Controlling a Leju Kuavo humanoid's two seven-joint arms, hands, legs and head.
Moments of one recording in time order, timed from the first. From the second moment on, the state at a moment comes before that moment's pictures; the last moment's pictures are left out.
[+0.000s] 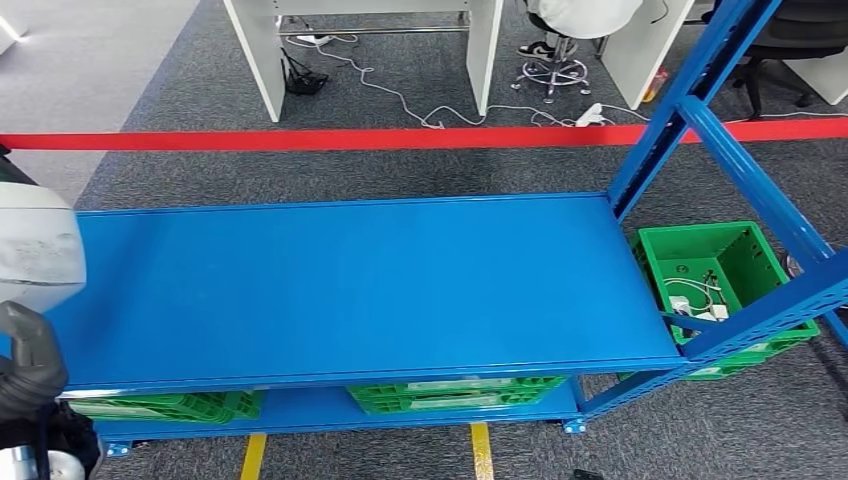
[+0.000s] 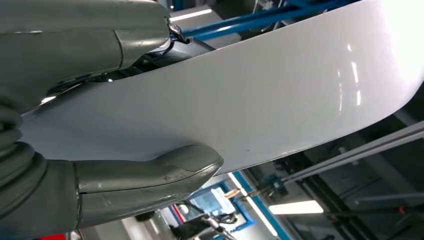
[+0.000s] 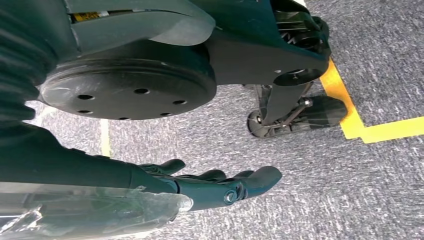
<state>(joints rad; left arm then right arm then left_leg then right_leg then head) 0.21 -0.03 -0.05 -2.12 -0.44 0.62 -0.60 -0.05 0.30 -0.81 -0.27 0.72 -0.15 -0.07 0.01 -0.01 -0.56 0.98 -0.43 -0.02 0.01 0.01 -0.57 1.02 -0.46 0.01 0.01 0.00</state>
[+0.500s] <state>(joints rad) 0.21 -0.06 -0.03 -2.12 -0.54 0.70 -0.66 -0.05 0.30 -0.82 -0.27 0.72 -0.15 -0.07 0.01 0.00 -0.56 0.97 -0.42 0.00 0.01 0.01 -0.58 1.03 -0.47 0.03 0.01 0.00</state>
